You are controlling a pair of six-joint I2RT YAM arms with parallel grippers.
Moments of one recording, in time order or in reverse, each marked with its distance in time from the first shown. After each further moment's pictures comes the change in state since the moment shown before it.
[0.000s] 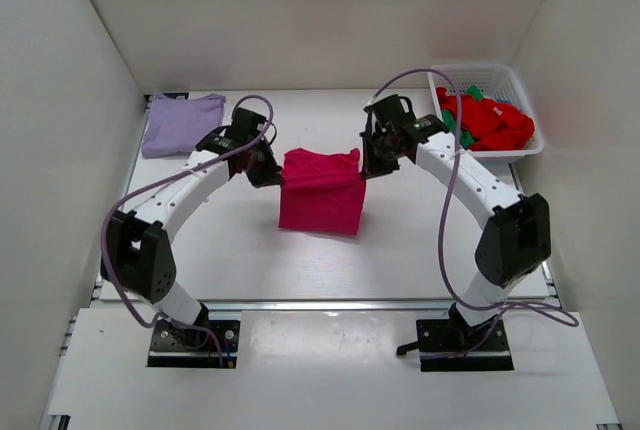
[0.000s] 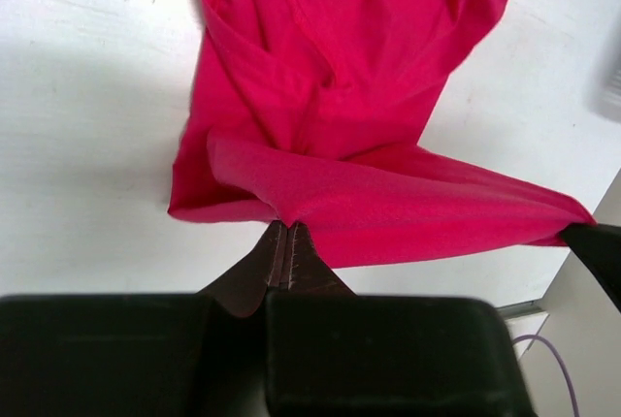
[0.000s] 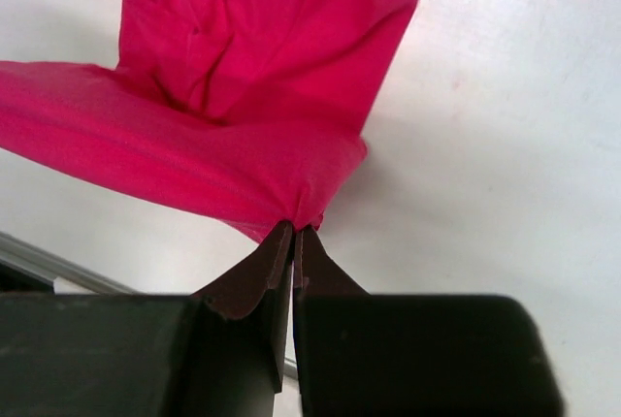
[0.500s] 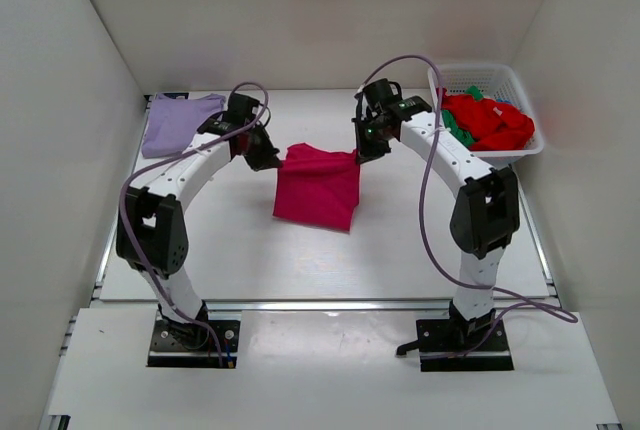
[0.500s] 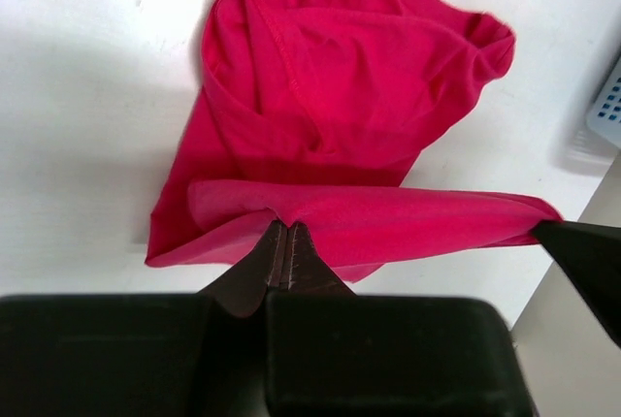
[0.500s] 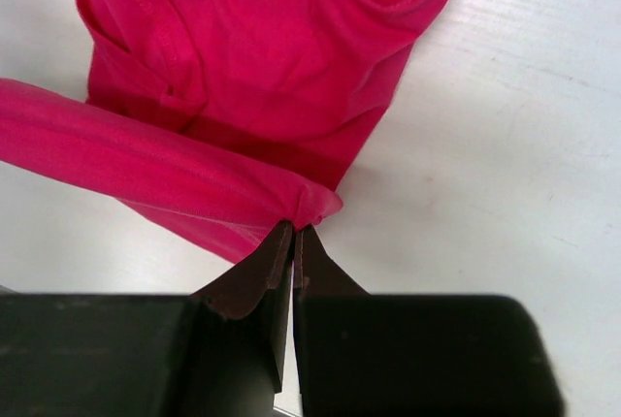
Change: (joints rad) left arm 0.093 0.170 0.121 0.063 0.053 0.021; right arm -0.043 0.264 0.264 -0.036 -0.018 -0.075
